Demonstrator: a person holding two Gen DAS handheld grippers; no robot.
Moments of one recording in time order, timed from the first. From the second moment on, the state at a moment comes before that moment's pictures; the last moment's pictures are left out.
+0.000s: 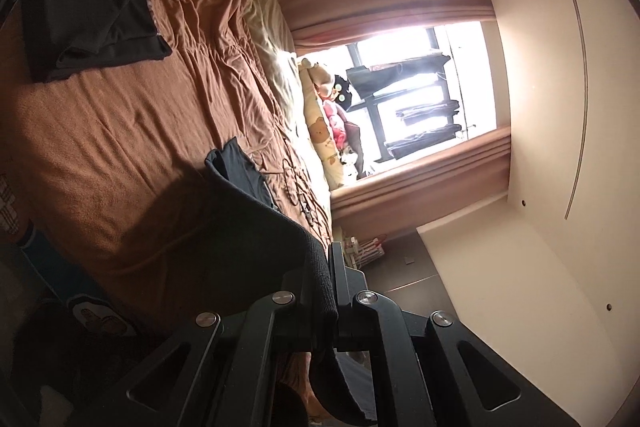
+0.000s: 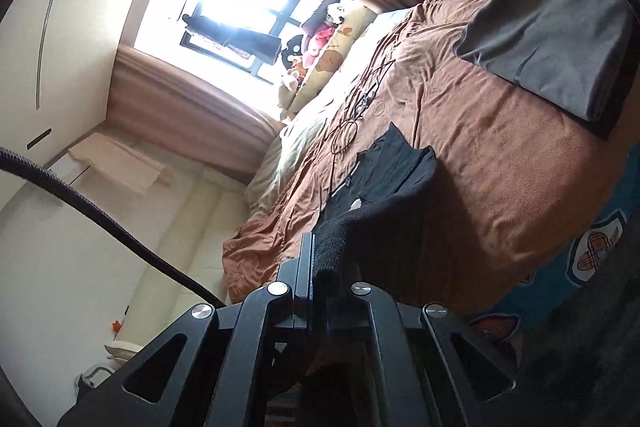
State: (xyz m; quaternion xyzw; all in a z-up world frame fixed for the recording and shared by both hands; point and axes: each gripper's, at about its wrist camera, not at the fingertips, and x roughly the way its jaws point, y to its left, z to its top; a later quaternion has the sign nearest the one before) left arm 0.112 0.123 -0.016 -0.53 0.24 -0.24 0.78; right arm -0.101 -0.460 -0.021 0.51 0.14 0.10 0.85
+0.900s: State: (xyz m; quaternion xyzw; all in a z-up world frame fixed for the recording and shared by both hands) left arm 0.126 0.132 -0.002 -0.53 0.24 -0.25 0.78; right arm -0.031 -0.472 -0.036 0.51 0.13 0.10 0.85
